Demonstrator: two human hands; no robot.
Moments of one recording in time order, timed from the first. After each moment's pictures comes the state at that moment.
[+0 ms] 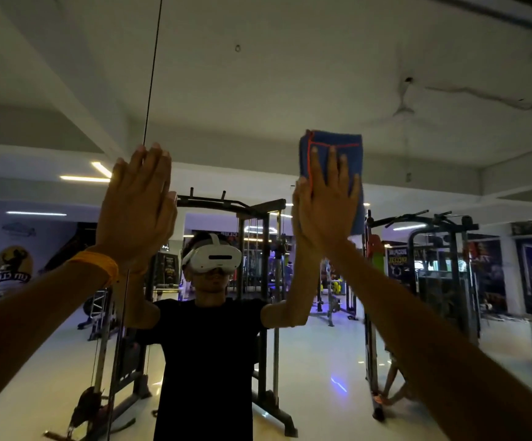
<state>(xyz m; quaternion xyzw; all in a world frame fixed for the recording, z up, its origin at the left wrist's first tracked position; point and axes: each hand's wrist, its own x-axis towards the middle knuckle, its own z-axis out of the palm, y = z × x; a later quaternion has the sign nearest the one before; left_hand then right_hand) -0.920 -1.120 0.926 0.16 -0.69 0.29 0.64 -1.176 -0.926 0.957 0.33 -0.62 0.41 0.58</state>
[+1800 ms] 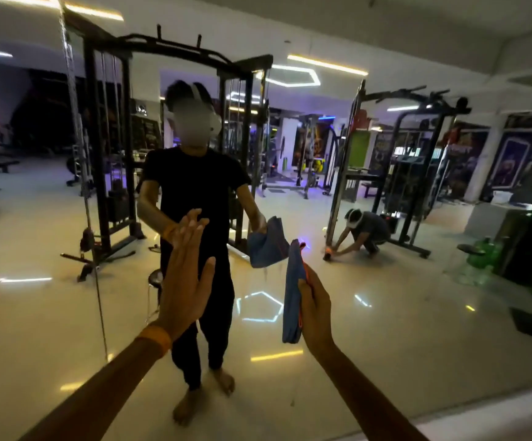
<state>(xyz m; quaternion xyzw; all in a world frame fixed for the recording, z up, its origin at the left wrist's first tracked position) -0.986 -0.914 0.542 0.10 -0.81 -0.23 0.53 -1.179 -0.718 0.480 0.44 -0.62 0.65 0.02</state>
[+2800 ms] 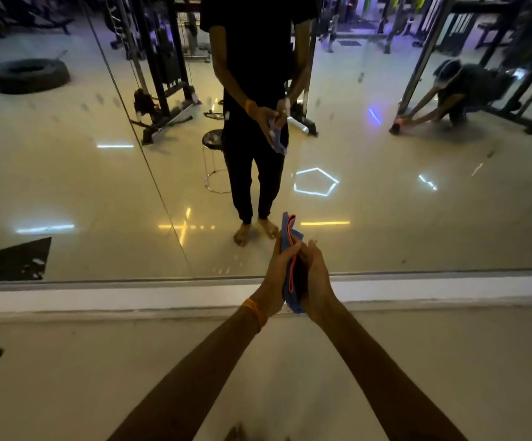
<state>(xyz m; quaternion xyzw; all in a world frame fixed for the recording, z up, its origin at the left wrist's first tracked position) -0.999 -0.631 0.352 0.38 -0.50 -0.72 0.30 -1.030 -0.592 0.358 0.02 -0.41 0.77 -0.48</state>
